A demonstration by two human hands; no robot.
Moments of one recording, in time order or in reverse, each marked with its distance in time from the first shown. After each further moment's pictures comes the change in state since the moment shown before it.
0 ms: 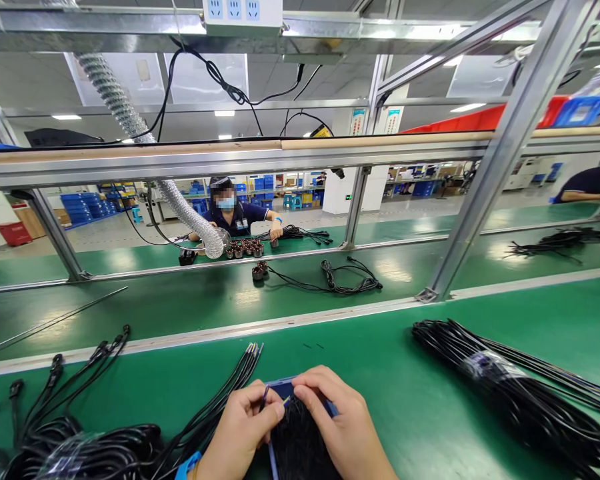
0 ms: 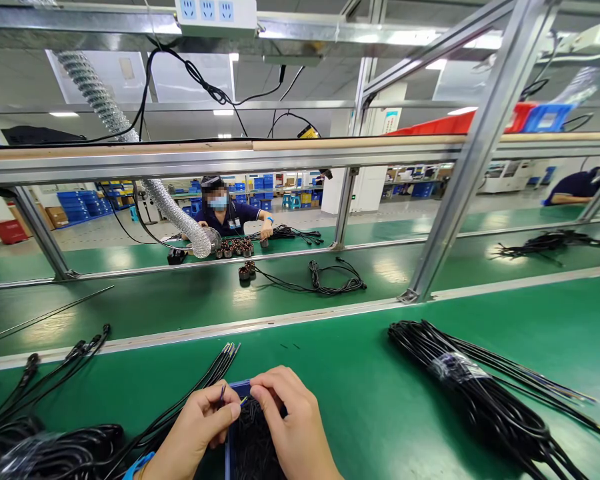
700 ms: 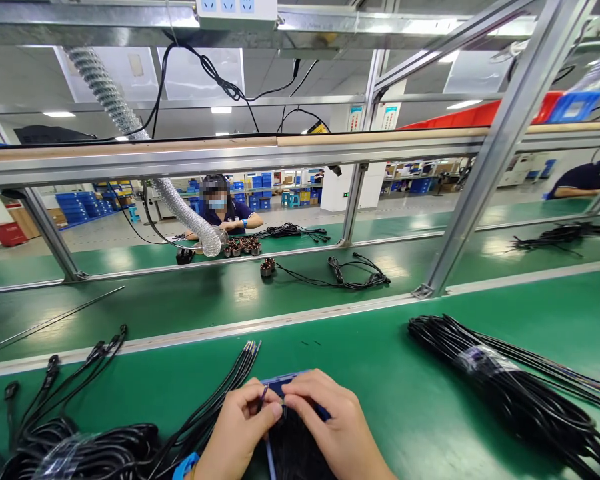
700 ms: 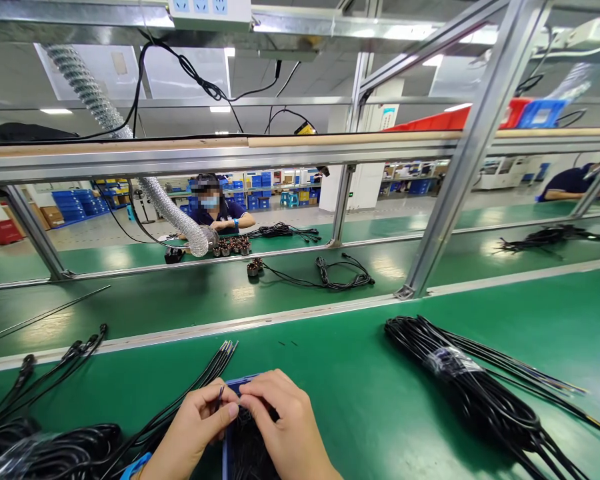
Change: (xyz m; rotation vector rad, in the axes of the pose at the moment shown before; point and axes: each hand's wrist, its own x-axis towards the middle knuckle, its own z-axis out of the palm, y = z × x) left_hand -0.003 -0.004 0.000 -0.013 0.023 0.027; right_hand -0.001 0.001 0.001 0.042 -0.067 -0.038
